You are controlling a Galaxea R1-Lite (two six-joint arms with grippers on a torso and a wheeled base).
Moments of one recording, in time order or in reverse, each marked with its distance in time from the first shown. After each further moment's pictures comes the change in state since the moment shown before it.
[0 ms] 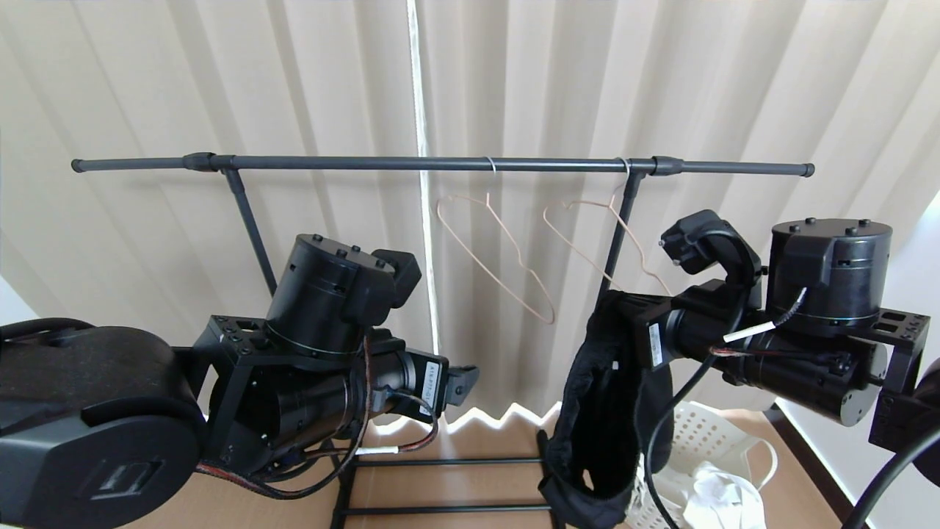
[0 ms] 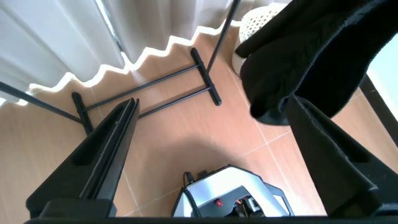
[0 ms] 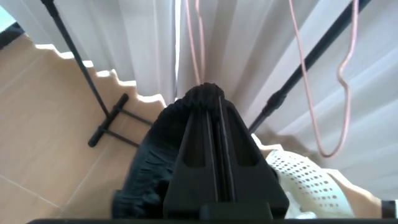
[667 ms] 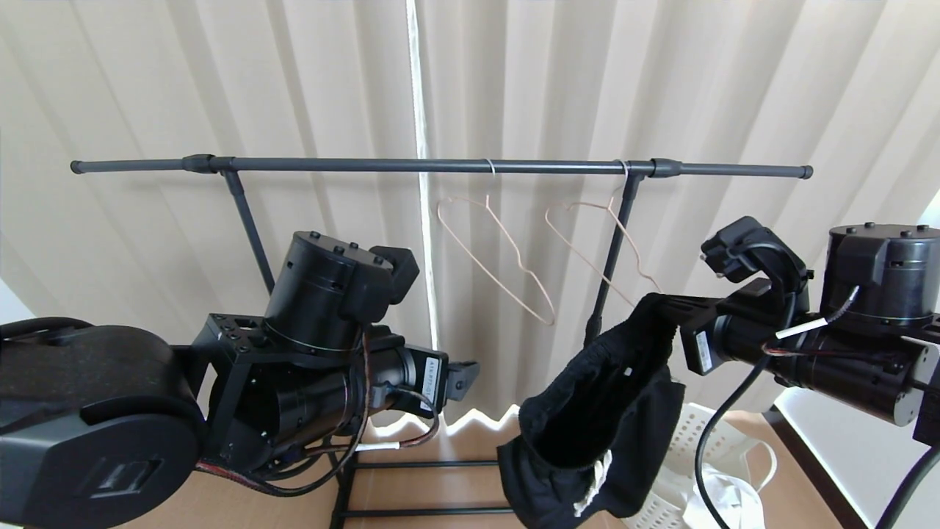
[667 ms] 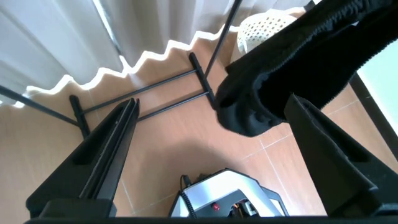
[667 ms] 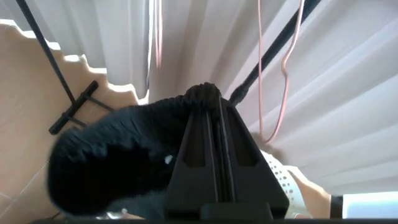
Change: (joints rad) left arm 0.005 0.001 -0.002 -0.012 0.002 -0.013; right arm -0.143 -0.060 0.071 0.000 0.086 -0.159
